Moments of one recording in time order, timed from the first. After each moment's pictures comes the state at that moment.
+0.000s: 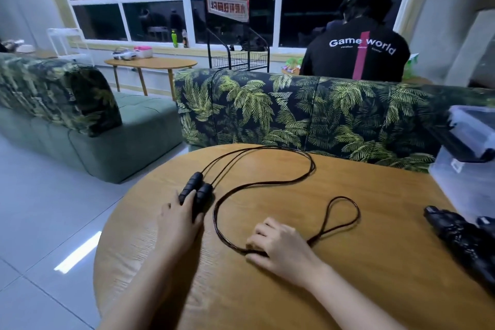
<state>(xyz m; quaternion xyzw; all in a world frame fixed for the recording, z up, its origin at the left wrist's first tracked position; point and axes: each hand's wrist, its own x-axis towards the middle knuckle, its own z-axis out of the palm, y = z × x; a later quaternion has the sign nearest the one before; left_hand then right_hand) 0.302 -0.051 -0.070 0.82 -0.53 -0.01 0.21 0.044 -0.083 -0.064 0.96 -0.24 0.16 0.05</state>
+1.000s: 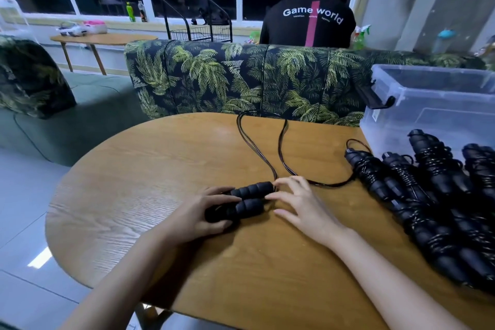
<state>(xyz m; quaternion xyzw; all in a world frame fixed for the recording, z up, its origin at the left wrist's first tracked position) 0.168 0.003 -0.062 0.48 -0.81 -0.19 0.26 -0.123 -0.048 -0.063 0.89 -0.39 0.22 -0.10</state>
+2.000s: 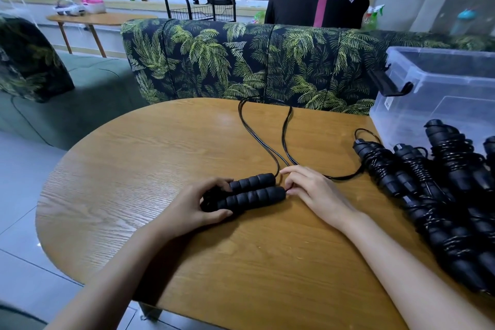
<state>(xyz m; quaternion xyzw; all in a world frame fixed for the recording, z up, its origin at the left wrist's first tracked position) 0.166 0.000 -0.068 0.49 -0.76 -0.26 0.35 -0.139 -0.083 -0.068 0.89 -0.36 0.24 -0.12</state>
